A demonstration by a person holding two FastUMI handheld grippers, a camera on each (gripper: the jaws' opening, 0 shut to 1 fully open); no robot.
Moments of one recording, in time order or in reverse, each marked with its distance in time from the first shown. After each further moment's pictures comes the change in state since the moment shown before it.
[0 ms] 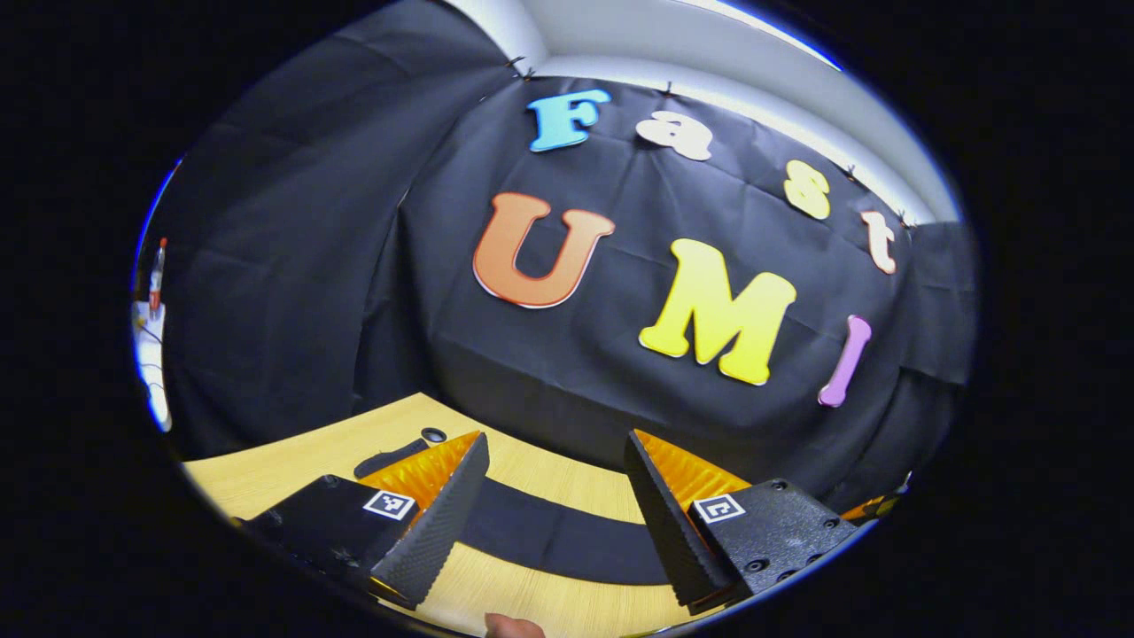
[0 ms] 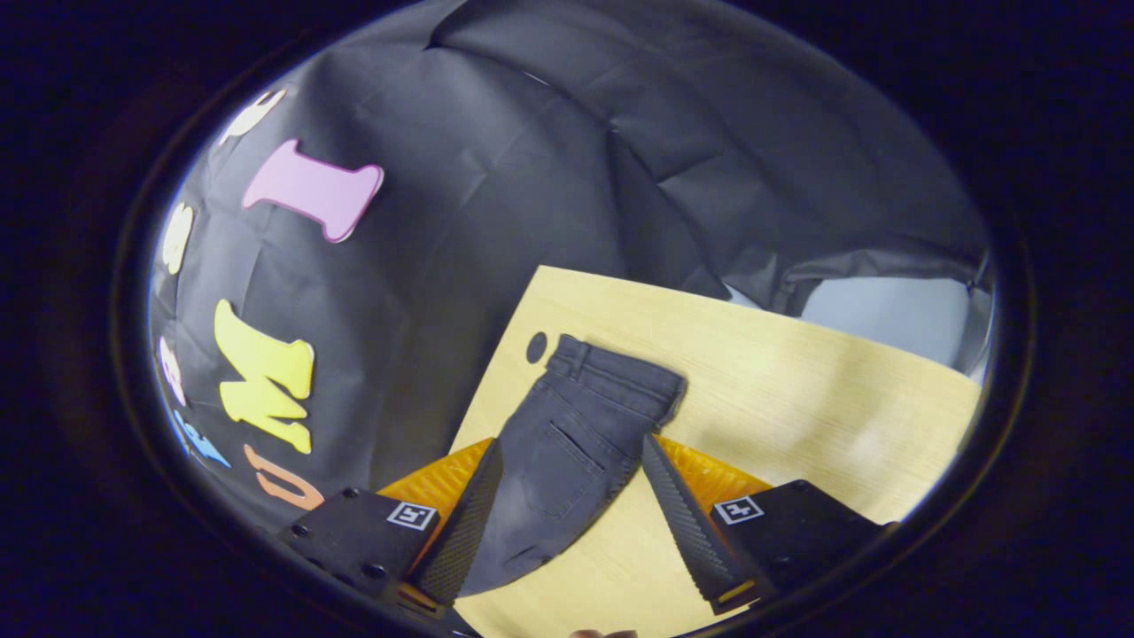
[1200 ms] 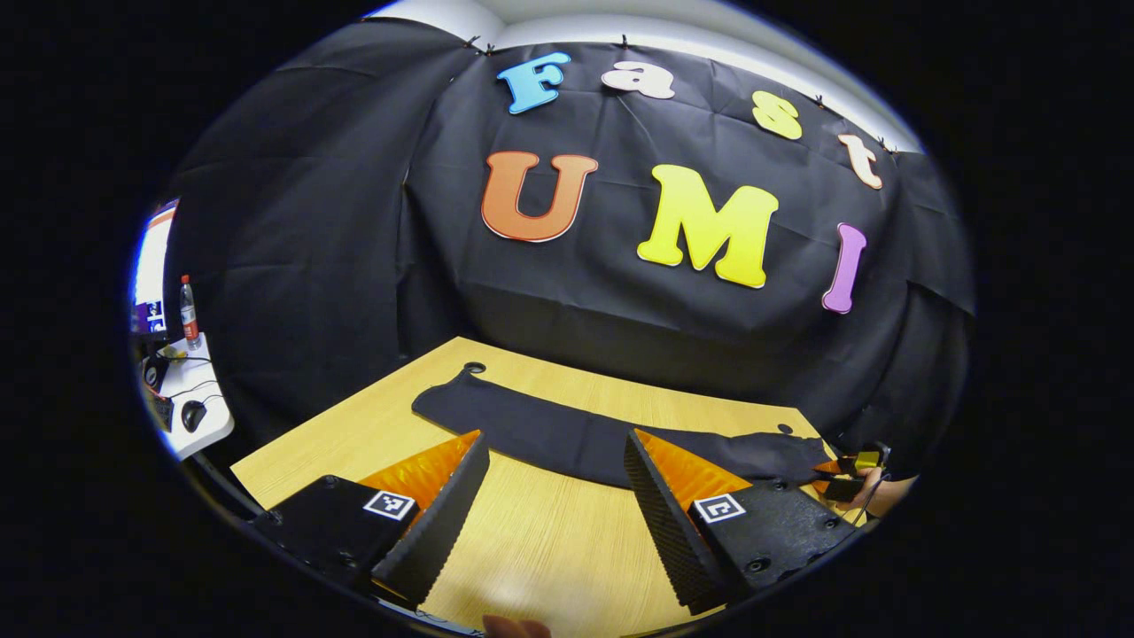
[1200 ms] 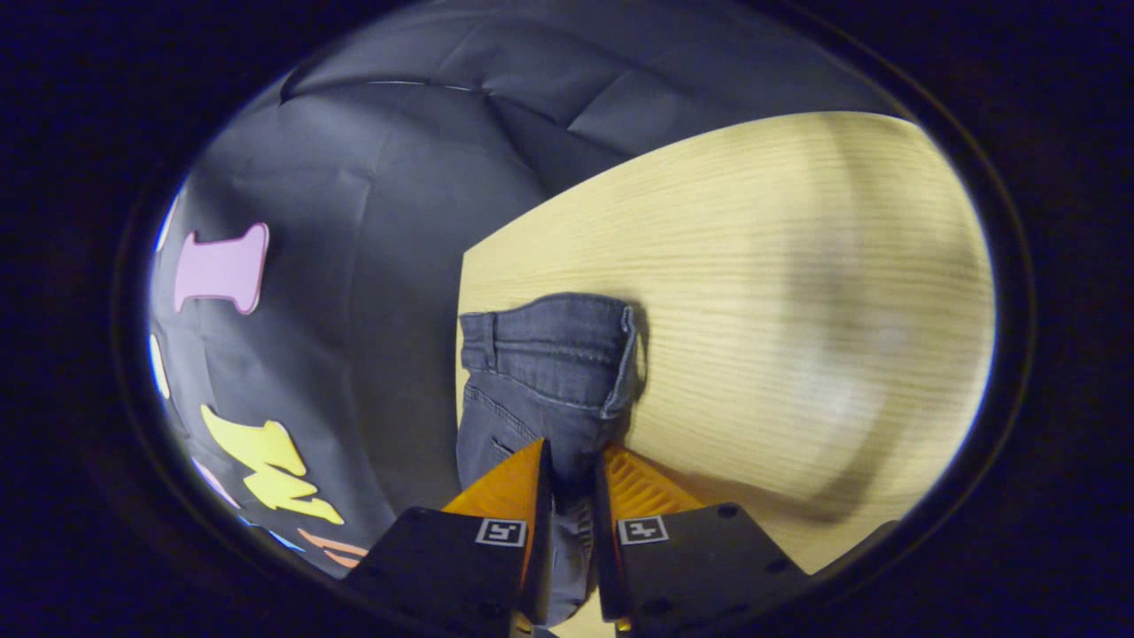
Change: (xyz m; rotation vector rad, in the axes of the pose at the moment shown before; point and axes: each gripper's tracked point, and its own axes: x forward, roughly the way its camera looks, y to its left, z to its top) left arm -0.099 0.003 -0.066 0.104 0.237 0.095; right arm 0.110 -0.033 -0.036 0.341 0.036 0.018
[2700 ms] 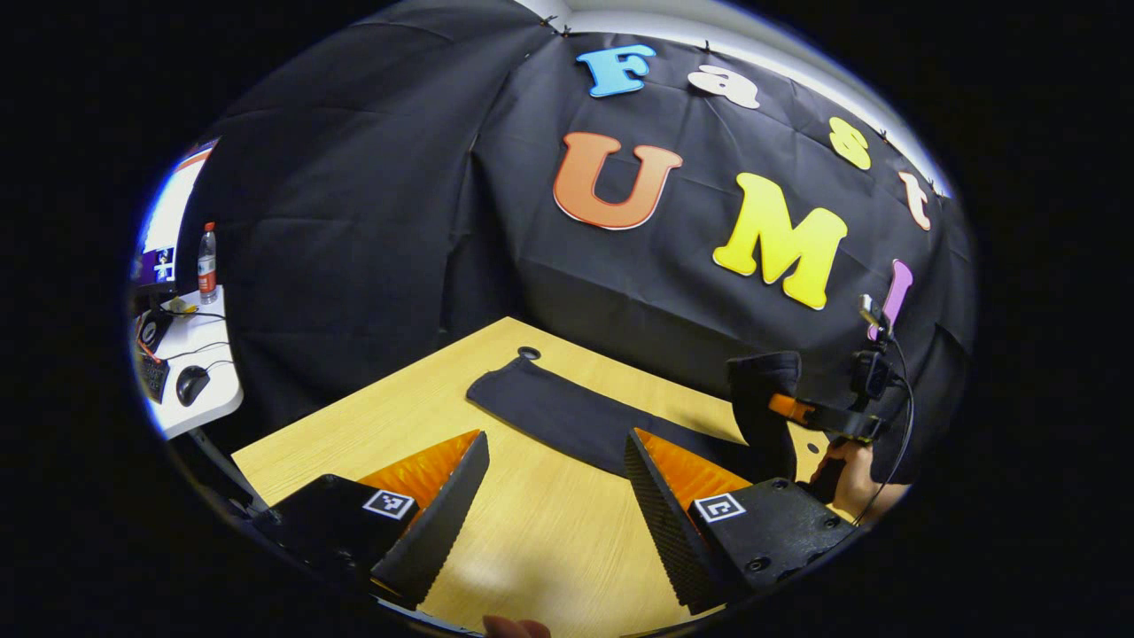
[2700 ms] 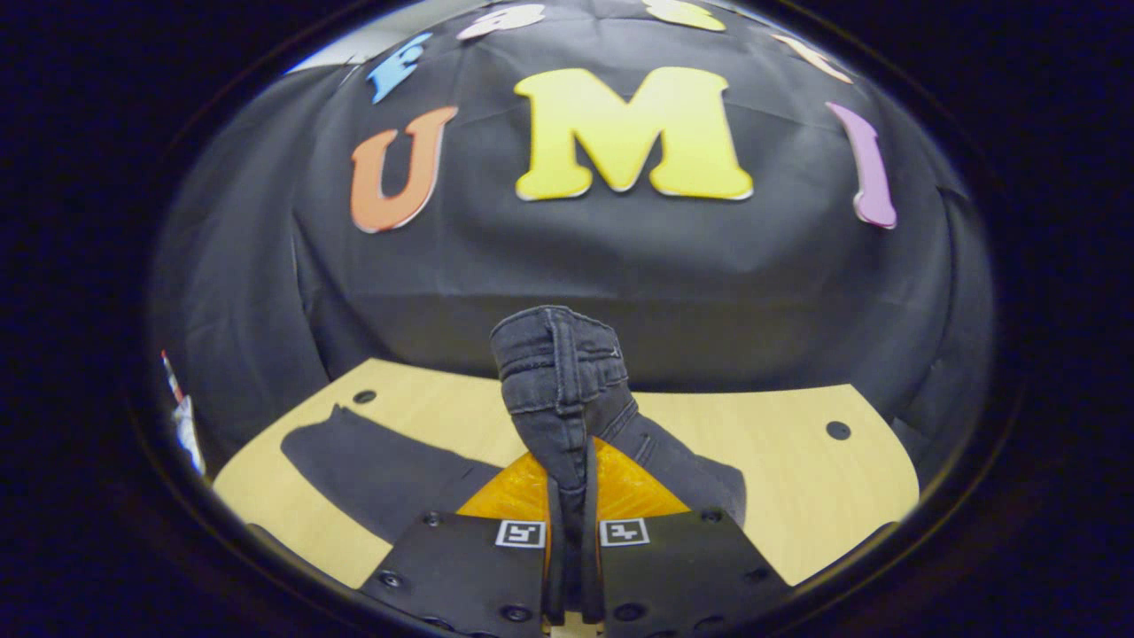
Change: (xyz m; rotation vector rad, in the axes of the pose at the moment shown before) left arm 0.024 0.119 -0.010 -0.147 0.041 0.108; right arm 0.003 0.165 -0.397 -1.593 -0.084 0.229
